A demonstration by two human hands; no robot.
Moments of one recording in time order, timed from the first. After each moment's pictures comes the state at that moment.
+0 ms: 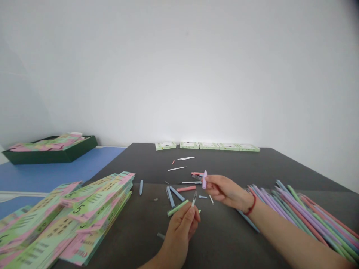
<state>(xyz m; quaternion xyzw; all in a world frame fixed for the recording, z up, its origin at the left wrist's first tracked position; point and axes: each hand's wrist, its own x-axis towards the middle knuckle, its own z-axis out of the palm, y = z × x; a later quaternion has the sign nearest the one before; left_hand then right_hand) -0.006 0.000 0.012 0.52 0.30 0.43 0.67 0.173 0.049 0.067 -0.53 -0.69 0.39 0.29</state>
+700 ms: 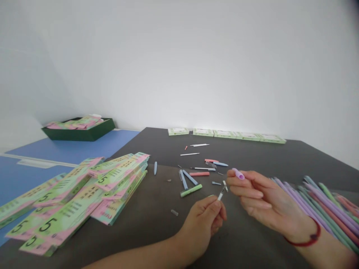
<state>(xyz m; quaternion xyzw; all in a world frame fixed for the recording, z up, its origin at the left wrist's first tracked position) 0.001 -0.016 0.018 0.47 0.24 0.36 0.77 0.170 -0.011 0.088 -0.21 -0.19 0.84 0.46</state>
